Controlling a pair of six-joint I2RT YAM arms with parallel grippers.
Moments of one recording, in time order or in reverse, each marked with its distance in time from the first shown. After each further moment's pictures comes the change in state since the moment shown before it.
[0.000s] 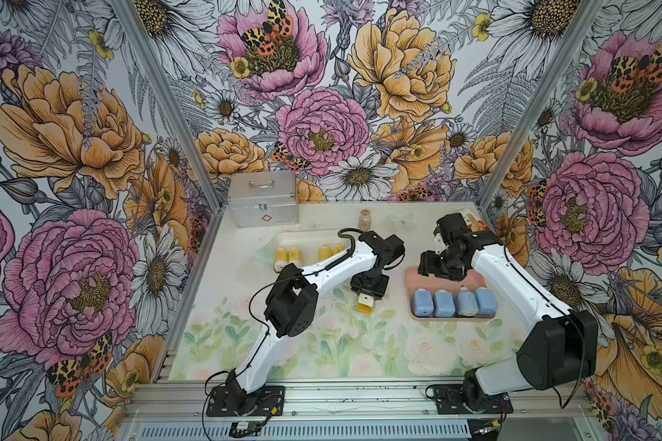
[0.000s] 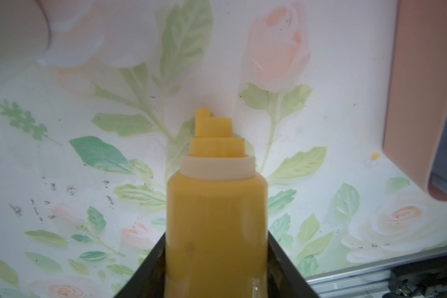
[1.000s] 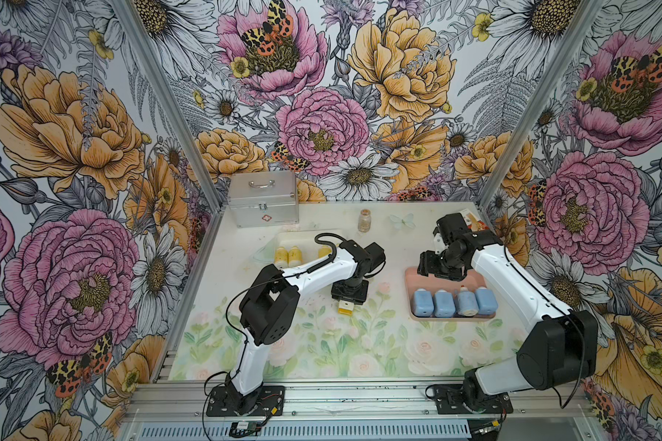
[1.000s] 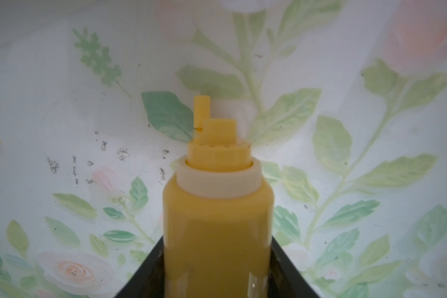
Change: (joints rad) left arm 0.038 -0.206 -0.408 0.174 -0.089 -0.117; right arm 0.000 0.000 0.000 0.000 -0.012 -0.003
